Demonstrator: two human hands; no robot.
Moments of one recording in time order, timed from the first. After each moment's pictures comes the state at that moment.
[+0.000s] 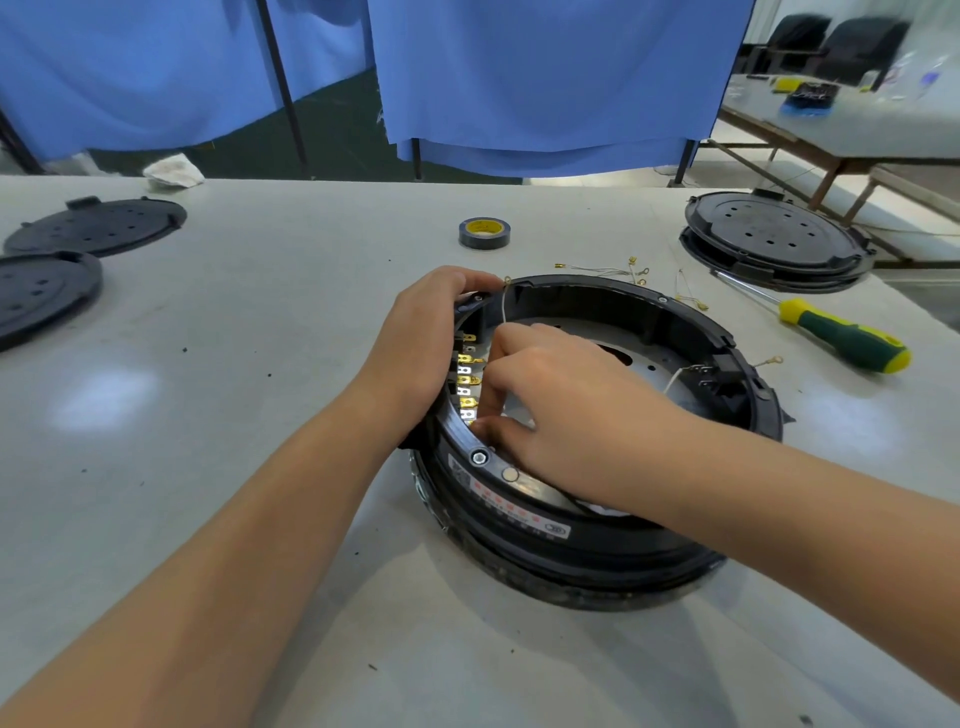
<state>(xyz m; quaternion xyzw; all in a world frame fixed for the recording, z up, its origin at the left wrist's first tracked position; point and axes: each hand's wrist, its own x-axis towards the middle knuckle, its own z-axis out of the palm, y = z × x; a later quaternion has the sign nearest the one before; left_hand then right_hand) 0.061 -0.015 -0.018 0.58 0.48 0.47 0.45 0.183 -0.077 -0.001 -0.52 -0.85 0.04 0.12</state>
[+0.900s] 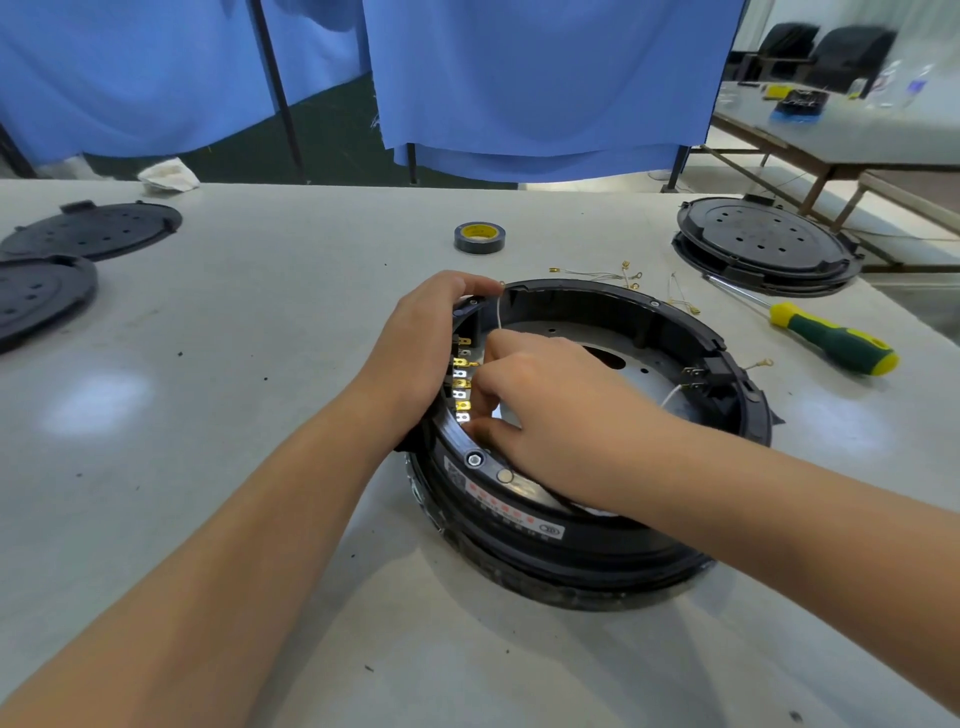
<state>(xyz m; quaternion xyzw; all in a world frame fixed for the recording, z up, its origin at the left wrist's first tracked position) 0.063 -0.018 -0.015 0.58 0.49 0.46 0.47 0.178 -0.076 0.003 -0.52 -0.85 0.02 0.09</state>
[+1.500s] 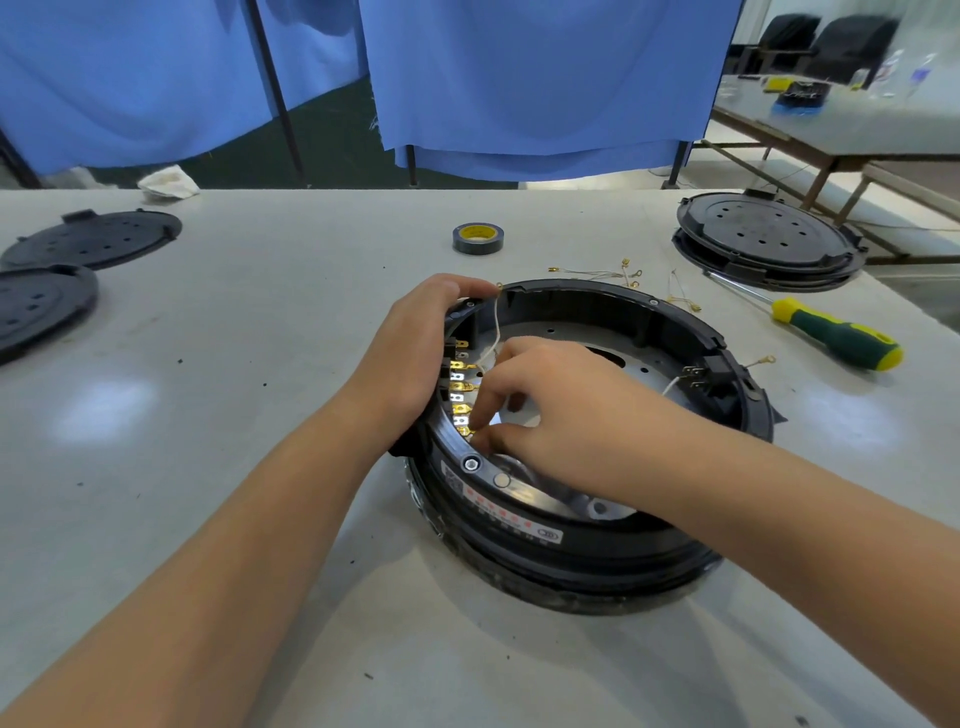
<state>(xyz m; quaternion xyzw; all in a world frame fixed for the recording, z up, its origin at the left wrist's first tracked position) 0.058 -0.014 -0.019 0.60 0.47 0.46 0.45 0.190 -0.074 -0.003 -0.53 -0.82 0.16 0.16</state>
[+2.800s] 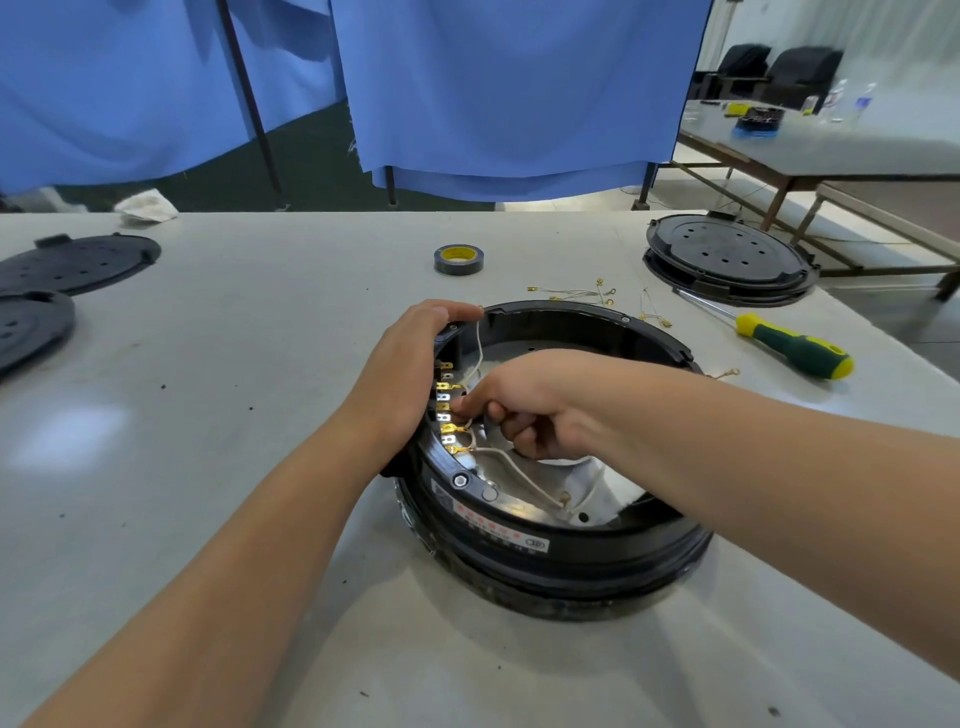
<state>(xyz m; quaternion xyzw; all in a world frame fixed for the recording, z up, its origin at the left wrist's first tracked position) 0.060 -0.017 -0.017 0.61 0.48 0.44 0.45 0.177 -0.036 0.004 -0.65 -0.43 0.60 0.17</state>
